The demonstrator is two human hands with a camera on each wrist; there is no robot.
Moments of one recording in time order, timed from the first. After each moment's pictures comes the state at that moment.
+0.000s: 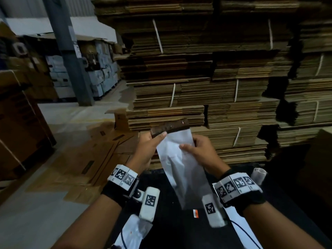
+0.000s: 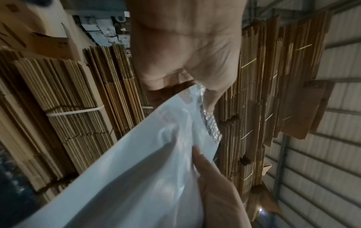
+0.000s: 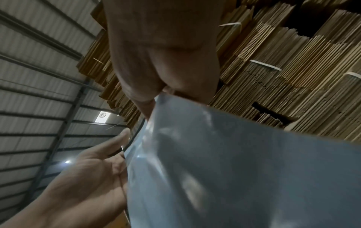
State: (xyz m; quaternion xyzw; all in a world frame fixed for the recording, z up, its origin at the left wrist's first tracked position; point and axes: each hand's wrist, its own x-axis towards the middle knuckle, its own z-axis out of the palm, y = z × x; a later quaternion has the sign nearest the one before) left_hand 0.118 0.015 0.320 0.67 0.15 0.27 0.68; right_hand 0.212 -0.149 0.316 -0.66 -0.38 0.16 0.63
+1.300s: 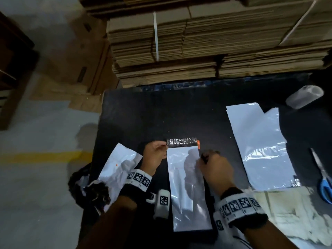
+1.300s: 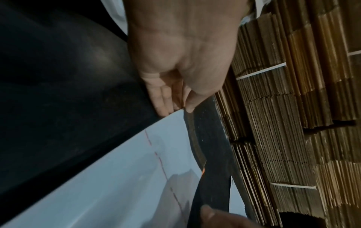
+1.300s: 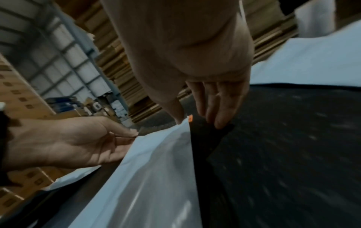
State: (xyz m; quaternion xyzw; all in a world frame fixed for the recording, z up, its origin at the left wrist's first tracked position) left_hand 0.150 -0.019 -0.019 0.58 0.46 0.06 0.67; right_hand 0.231 -0.197 0.018 -0.94 -0.18 0.23 0.18
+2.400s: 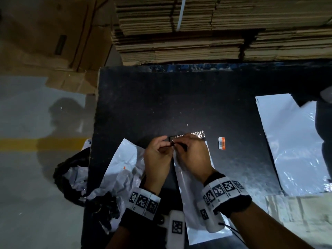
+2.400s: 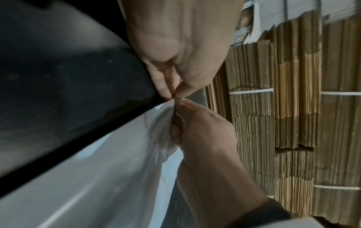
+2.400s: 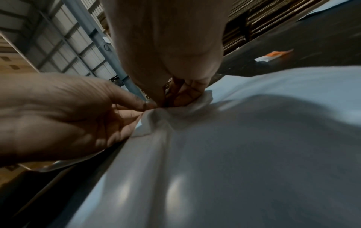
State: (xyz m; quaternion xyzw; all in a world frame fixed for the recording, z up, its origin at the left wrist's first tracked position) left_hand 0.117 0.017 -0.055 0.59 0.45 0.16 0.65; right_hand 0.200 -0.066 -0.046 -0.87 -0.29 0.21 0.35
